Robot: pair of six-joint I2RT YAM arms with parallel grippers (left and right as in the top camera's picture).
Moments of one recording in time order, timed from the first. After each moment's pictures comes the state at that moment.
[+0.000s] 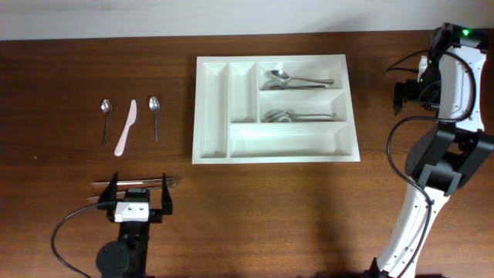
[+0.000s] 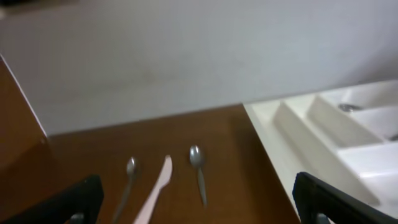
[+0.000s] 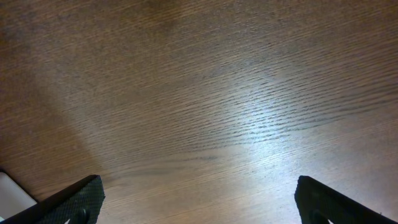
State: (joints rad) left arm 0.06 0.01 0.01 0.02 0.05 0.17; right arm -0.33 2.48 2.45 -1.61 0.13 -0.04
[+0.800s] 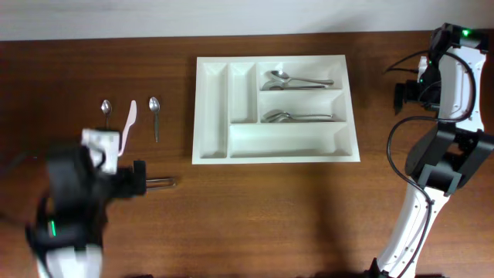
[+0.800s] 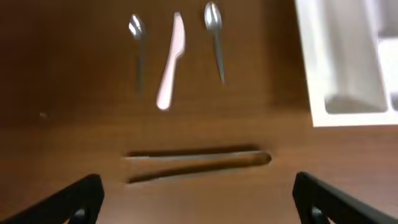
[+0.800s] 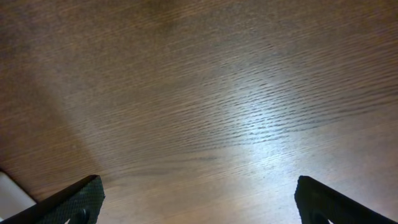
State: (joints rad) left arm 0.17 0.91 0.98 -0.88 0.02 0.22; right arm -0.33 2.48 2.45 -1.61 0.13 -0.05
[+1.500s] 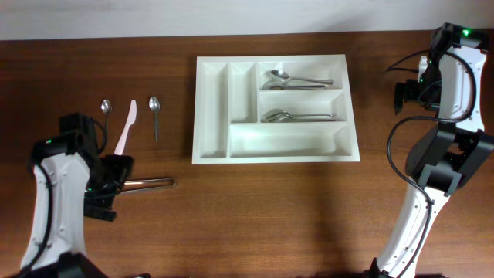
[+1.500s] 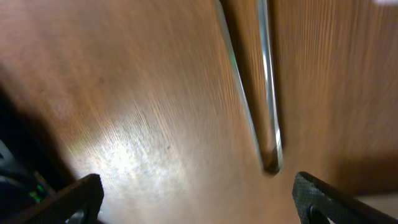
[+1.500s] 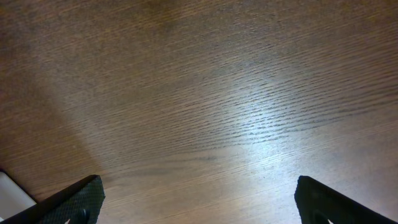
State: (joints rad) left arm 0.29 1.48 1.14 -1.26 0.01 -1.11; right arm -0.33 2.48 2.45 -1.61 0.13 -0.05
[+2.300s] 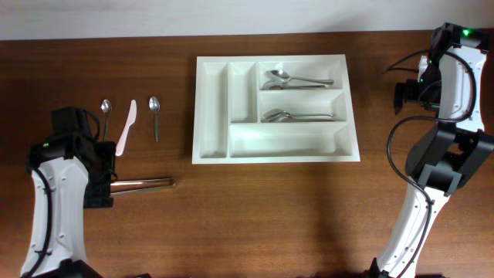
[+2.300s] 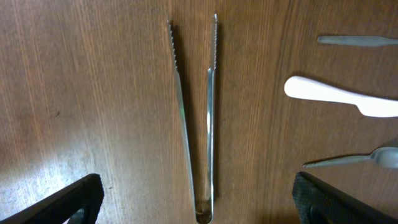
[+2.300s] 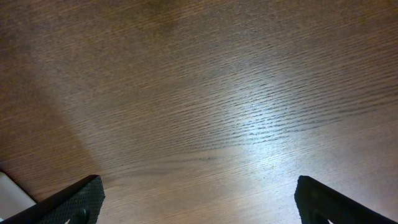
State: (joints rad) left arm 0.29 1.46 1.14 -1.09 -0.11 -1.30; right arm -0.33 2.48 2.45 -1.61 0.13 -0.05
